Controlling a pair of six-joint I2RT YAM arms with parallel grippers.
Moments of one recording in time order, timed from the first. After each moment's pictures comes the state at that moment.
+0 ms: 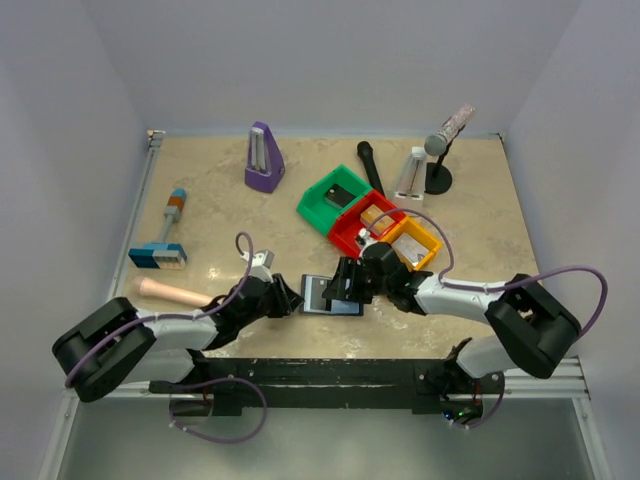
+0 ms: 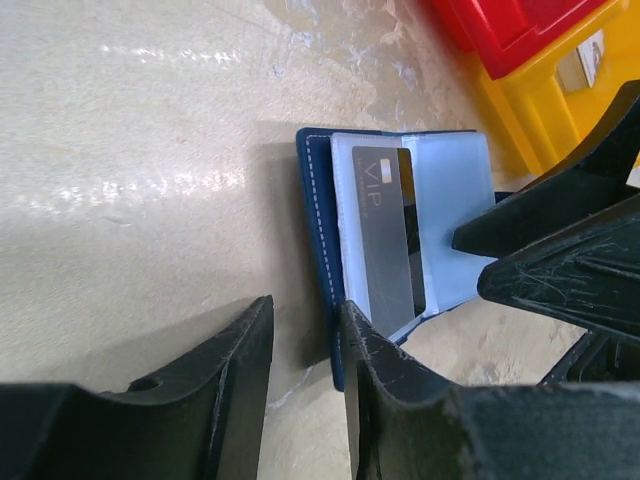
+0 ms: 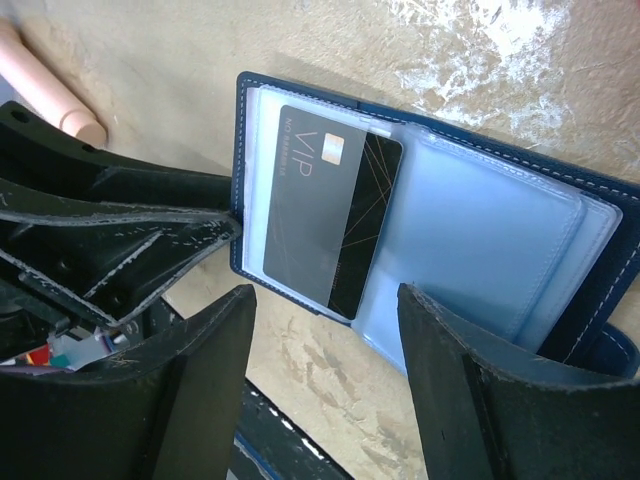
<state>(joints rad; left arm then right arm) -0.81 1.26 0.17 0.57 -0.07 -0.86 0.78 1.42 0.54 0.17 -0.21 0.88</state>
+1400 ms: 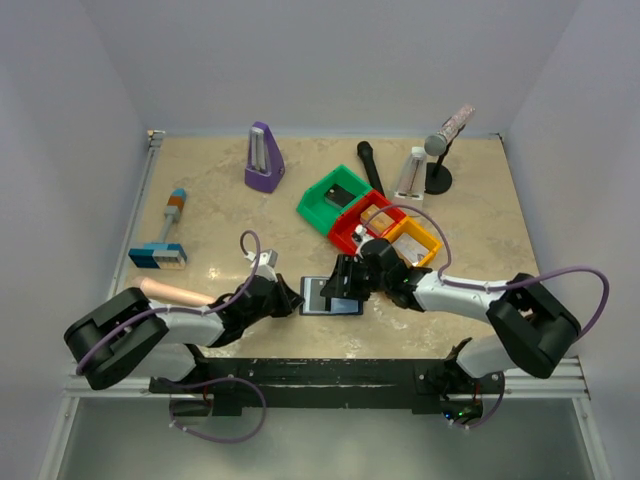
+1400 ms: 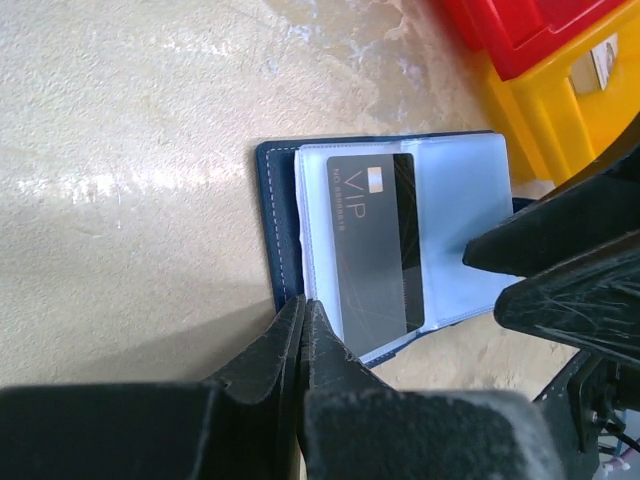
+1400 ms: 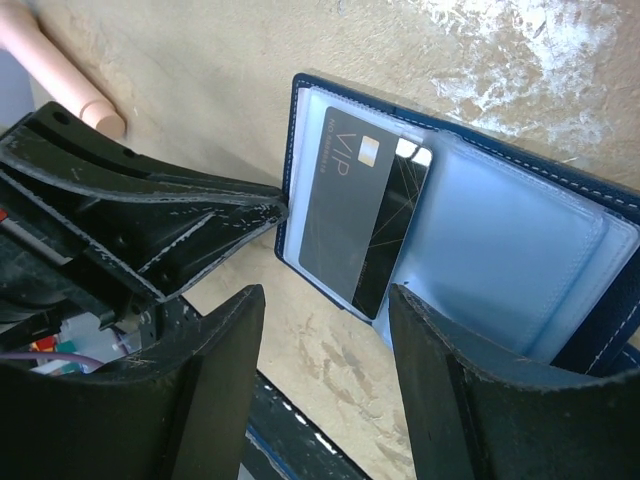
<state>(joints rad) -0.84 1.31 0.19 0.59 -0.10 -0.89 0.78 1.41 0.57 0.13 -0.24 0.86</state>
